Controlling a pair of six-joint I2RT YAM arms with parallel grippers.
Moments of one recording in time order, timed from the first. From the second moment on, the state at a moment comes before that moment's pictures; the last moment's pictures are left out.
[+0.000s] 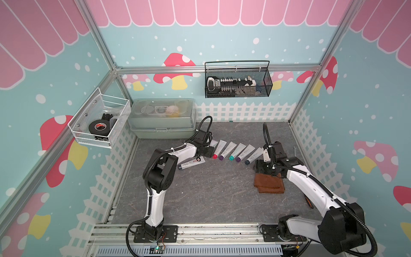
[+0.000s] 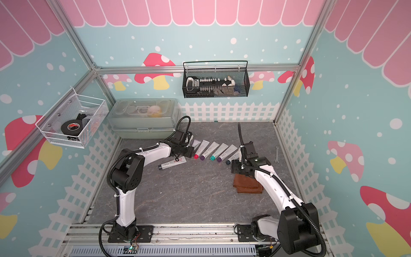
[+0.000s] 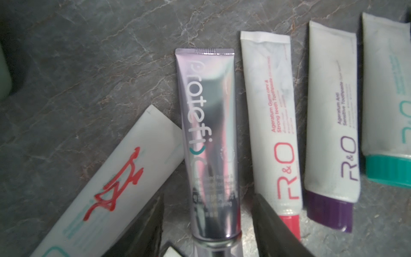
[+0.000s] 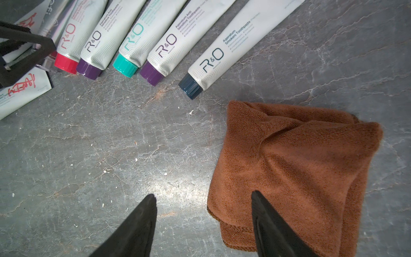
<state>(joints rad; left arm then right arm) -0.46 2.07 1.43 -0.31 0.06 -0.08 0.24 1.24 0.90 -0.73 -0.09 0.30</state>
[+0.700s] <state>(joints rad) -0.35 1.99 1.42 -0.38 -0.10 -0.10 0.26 1.25 0.90 -0.73 -0.10 0.30</state>
